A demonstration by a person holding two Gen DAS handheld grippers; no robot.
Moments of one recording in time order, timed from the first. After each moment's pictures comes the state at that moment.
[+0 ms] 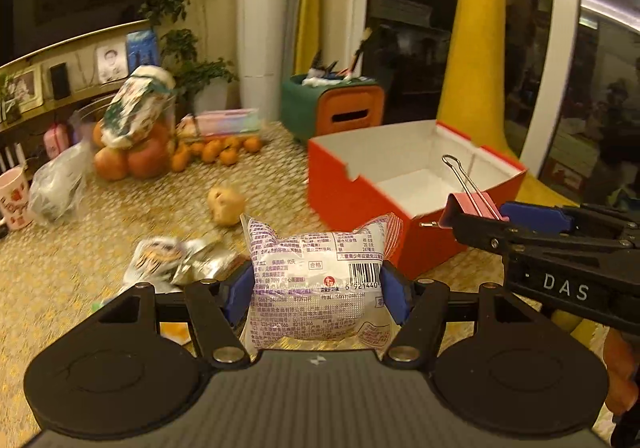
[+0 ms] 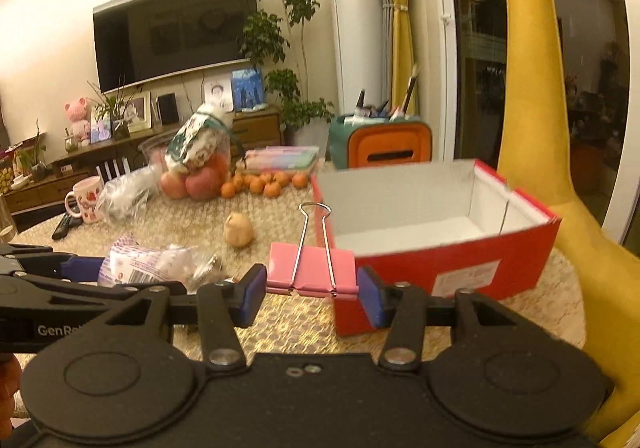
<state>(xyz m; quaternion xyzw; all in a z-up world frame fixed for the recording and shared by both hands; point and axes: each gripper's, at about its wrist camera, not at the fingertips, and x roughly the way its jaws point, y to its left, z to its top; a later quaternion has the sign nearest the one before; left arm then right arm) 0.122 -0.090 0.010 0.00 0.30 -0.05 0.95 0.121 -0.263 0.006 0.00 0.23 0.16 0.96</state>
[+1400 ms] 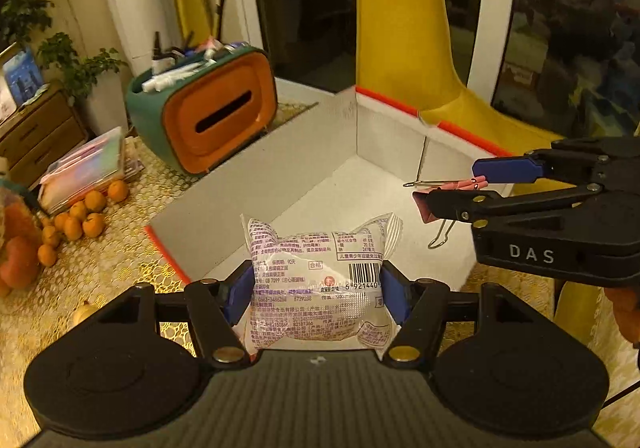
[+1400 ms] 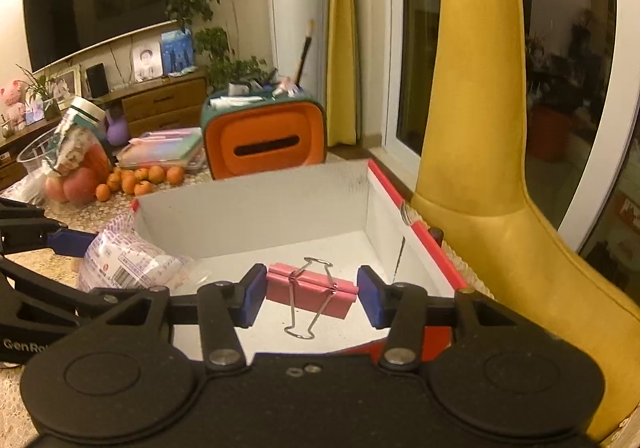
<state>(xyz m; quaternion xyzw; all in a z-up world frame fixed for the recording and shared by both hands) 0.332 -0.218 -0.005 0.12 0.40 -0.17 0.89 0.302 -0.359 -0.011 -0.01 0.33 0.10 0.94</state>
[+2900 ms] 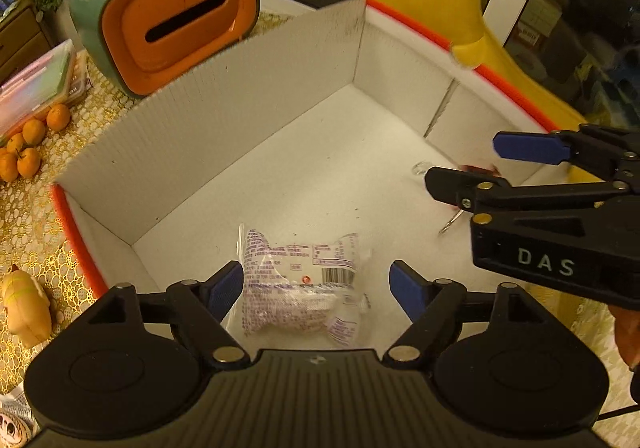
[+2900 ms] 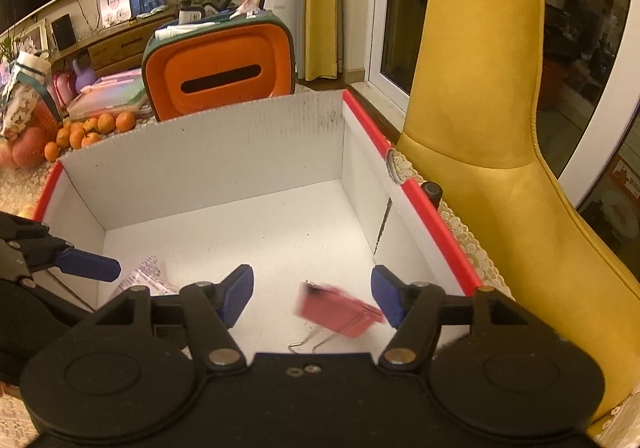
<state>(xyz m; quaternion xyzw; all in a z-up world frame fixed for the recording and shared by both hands) 0.390 -0.230 -0.051 0.07 0.52 -0.17 0.83 0.352 -0.372 -0.040 -0.01 0.42 0.07 0.91</state>
